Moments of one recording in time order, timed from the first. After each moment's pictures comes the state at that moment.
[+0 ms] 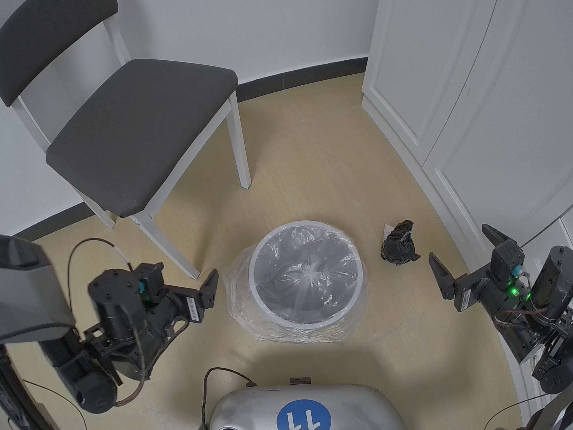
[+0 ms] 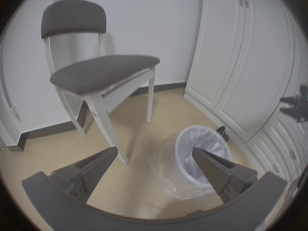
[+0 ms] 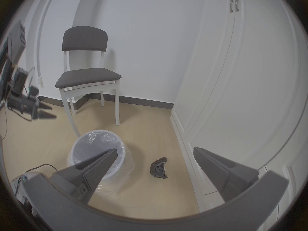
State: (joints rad) left arm -0.55 1.96 -0.24 -1.53 0.38 -0.11; right arm 0.59 1.57 -0.18 -1.40 -0.47 -0.34
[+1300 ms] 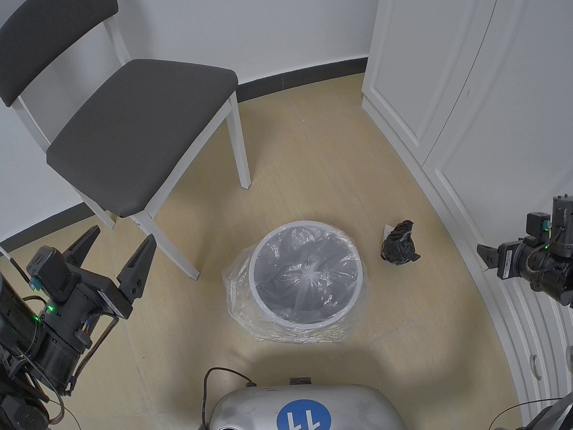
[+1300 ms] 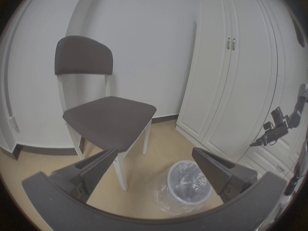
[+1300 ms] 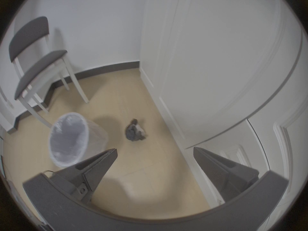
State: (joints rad) left arm -0.54 1.42 -0.06 -1.51 0.30 -0.02; right arm 0.17 1.39 -0.52 -0.47 -0.30 0.00
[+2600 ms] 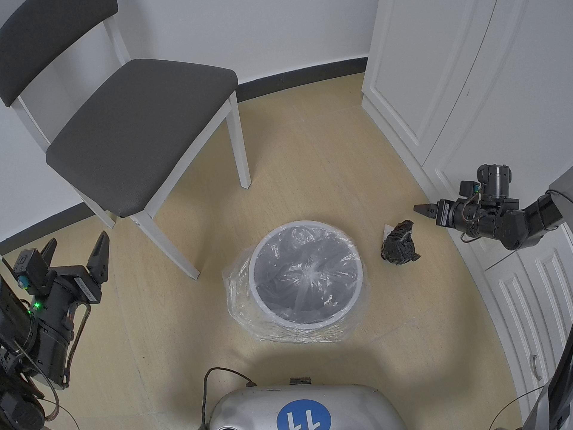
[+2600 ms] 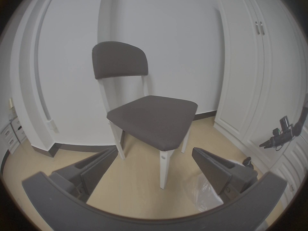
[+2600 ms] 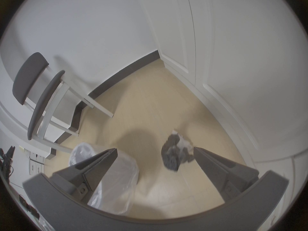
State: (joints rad) left arm -0.43 1.42 -0.02 -1.50 0.57 0.00; right arm 0.03 2.09 -1.16 -0.53 0.23 0.18
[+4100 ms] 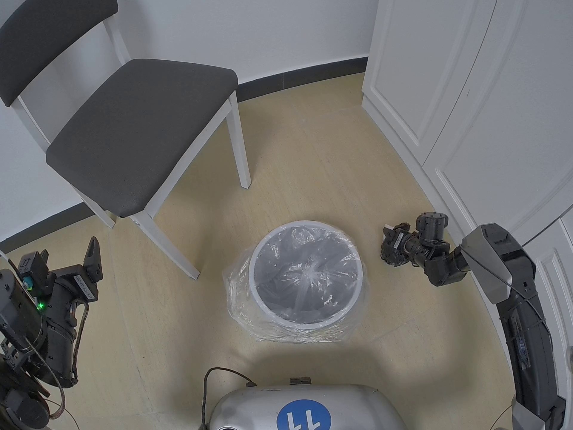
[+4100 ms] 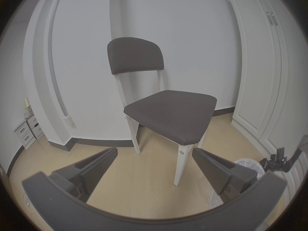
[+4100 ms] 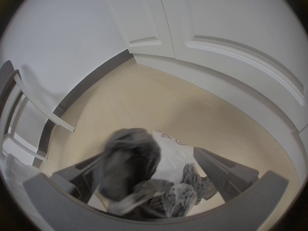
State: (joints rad) left arm -0.41 1.47 -0.02 -1.51 0.73 -0.03; right arm 0.10 2.79 -1.75 -0.73 -0.06 0.40
